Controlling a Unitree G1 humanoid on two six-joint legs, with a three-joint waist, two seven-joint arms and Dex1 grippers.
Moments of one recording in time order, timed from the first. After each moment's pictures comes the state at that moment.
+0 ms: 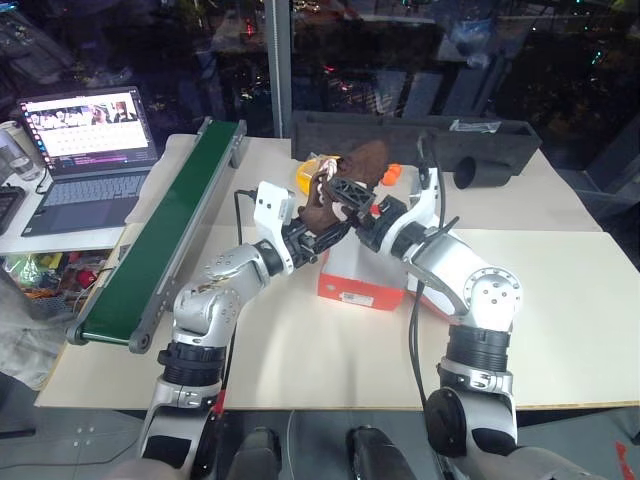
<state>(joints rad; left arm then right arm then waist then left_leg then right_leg) -0.60 0.21 0.00 -0.10 -0.51 0.66 -0.51 -0.73 -0.01 -0.33 -0.03 1.31 0.96 -0.34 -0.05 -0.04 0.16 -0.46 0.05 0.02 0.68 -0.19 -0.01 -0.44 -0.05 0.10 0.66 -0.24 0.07</state>
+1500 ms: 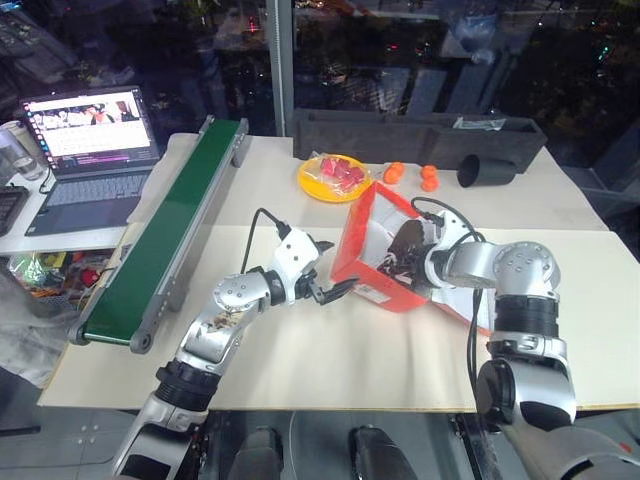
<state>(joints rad) -0.48 0.33 -0.23 -0.07 -0.19 0.33 -0.69 -0.87 -0.30 -0.37 0.40 0.86 1.32 -0.45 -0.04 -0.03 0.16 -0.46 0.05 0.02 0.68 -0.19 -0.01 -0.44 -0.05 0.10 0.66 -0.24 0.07</state>
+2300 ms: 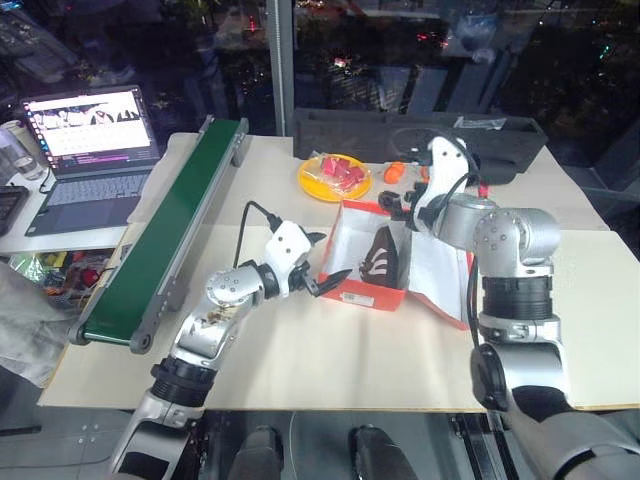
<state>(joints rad) -0.50 0.34 -0.17 -0.06 -0.19 0.35 -0.67 -0.90 -0.40 0.00 -0.07 0.57 1.06 0.07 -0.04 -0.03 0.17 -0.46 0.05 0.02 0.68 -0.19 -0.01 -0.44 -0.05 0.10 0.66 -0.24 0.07</state>
